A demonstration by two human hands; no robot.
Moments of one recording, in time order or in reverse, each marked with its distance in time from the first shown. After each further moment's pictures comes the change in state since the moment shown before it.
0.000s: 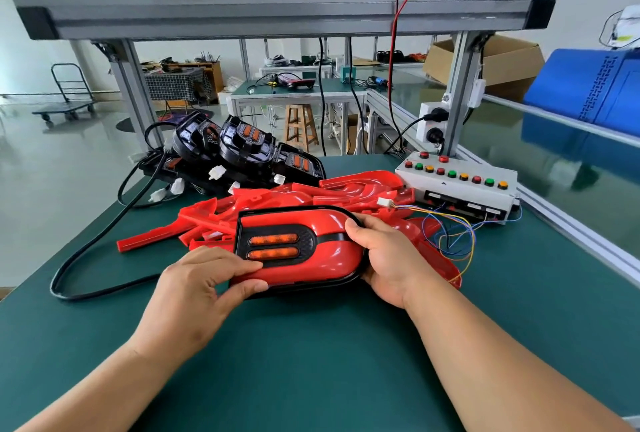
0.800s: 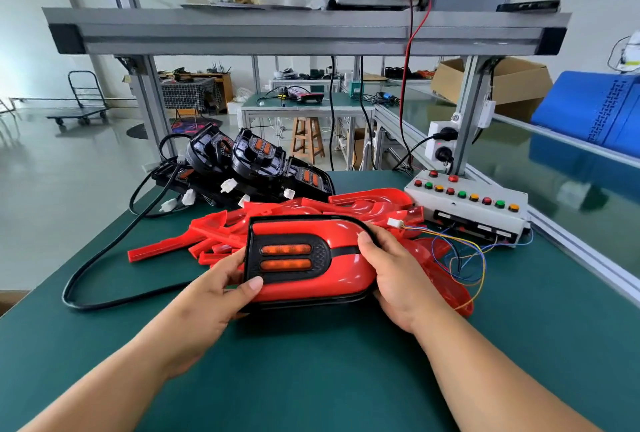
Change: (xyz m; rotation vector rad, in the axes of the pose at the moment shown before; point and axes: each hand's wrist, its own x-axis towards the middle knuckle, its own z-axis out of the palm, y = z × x) left_hand 0.010 -0.005 0.003 -0.753 -0.301 -0.506; right_hand 0.000 0.007 0.001 -0.146 0.061 -0.181
